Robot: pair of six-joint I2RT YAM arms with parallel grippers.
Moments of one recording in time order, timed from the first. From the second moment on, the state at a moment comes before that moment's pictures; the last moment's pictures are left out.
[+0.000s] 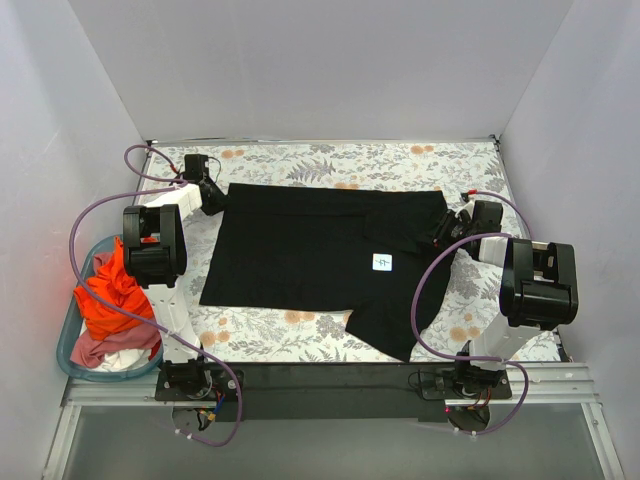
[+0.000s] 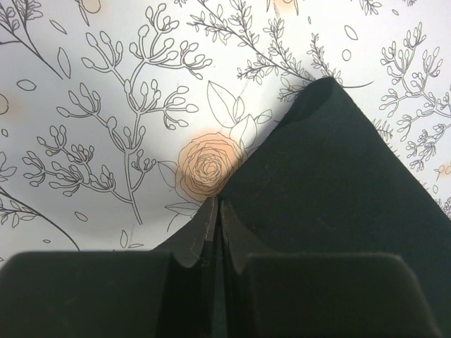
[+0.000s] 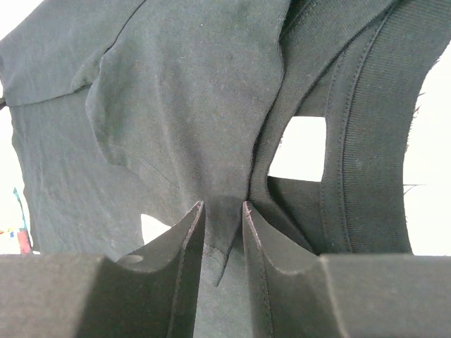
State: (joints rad) left arm 0.02 2.07 1.42 -0.27 -0.05 -0.64; right arm -0.12 1.67 0.74 0.14 -0.59 0.46
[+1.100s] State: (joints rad) left arm 0.02 2.07 1.54 -0.40 -0.02 -0.65; right arm -0.11 1.48 0.72 0.03 -0.55 0.46
